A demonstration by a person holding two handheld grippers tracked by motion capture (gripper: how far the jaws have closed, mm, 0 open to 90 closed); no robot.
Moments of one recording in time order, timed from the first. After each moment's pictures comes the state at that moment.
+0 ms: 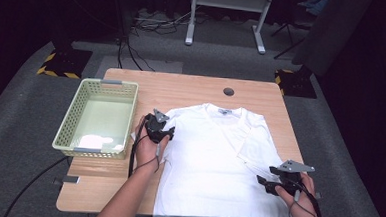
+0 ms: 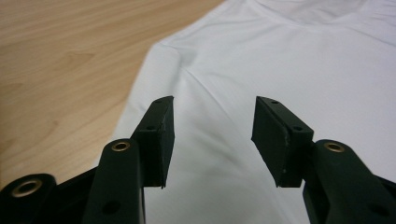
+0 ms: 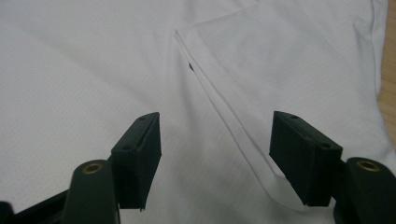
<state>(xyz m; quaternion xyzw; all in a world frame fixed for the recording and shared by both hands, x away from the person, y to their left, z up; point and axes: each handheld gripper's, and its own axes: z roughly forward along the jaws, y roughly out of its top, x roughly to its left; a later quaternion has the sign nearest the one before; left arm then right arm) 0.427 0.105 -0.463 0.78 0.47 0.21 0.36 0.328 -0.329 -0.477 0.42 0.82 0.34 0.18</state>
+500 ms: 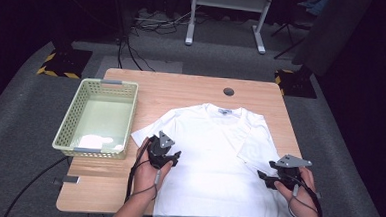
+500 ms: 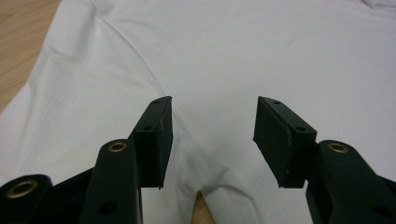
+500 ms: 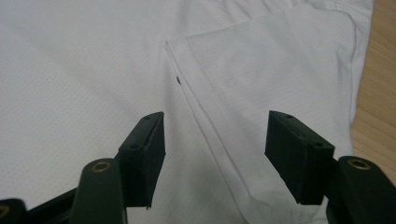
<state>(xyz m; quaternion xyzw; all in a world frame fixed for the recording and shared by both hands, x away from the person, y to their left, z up) 0.359 0.091 -0.474 0.81 0.42 0.18 0.36 0.341 -0.325 -0.467 0.39 0.84 0.31 0.20</state>
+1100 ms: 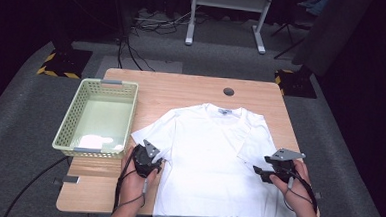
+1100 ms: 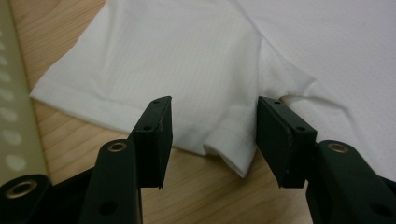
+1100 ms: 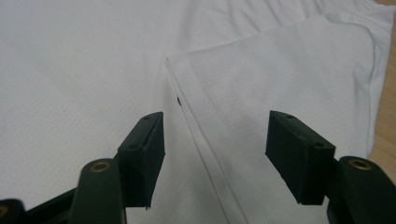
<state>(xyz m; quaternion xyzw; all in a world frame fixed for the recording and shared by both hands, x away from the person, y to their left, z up) 0.340 0.132 -0.491 0.80 0.47 0.23 0.29 0.361 -0.315 -0.469 0.38 0.85 0.31 0.19</state>
